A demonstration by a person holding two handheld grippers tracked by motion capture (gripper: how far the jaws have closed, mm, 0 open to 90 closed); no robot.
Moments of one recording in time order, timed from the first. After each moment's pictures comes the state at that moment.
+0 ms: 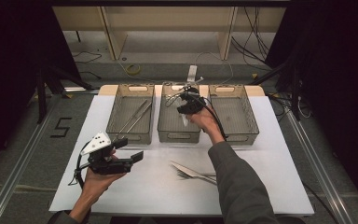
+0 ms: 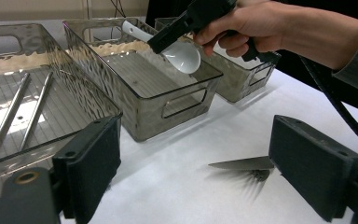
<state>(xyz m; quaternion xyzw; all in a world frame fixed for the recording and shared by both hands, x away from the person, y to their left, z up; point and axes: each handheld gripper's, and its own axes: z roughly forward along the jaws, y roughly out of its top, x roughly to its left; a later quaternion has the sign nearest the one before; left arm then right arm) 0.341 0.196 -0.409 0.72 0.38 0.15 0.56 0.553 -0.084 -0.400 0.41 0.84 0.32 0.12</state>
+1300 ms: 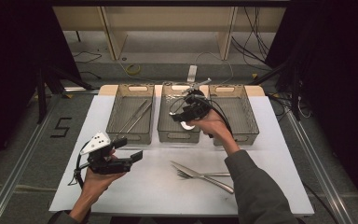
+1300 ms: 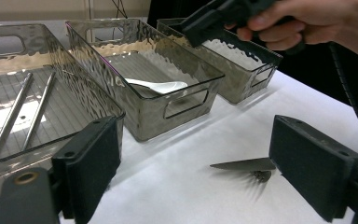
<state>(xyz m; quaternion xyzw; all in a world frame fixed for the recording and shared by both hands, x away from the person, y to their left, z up) 0.341 0.198 -0.409 0.72 0.38 0.15 0.56 0.504 -0.099 -0.367 0.35 0.86 0.37 0.08</state>
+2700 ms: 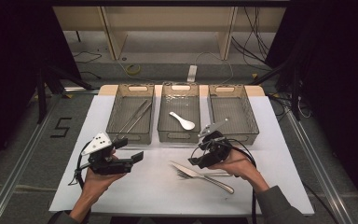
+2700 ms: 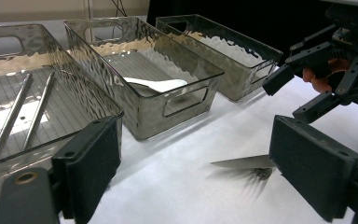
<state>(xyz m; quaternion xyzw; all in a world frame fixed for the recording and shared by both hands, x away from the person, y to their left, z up) 0.340 0.196 -0.409 0.73 0.38 0.16 0.55 0.397 -0.151 -0.404 0.28 0.90 0.32 0.05</state>
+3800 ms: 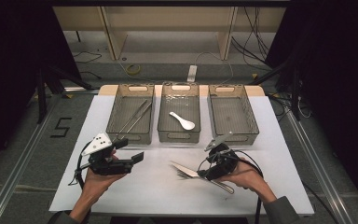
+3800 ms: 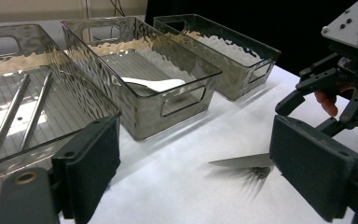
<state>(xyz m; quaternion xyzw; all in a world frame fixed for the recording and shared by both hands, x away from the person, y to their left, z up) 0.340 0.195 -0.409 0.73 0.38 0.15 0.55 0.375 -0.170 -0.428 0.29 0.91 0.28 0.03</state>
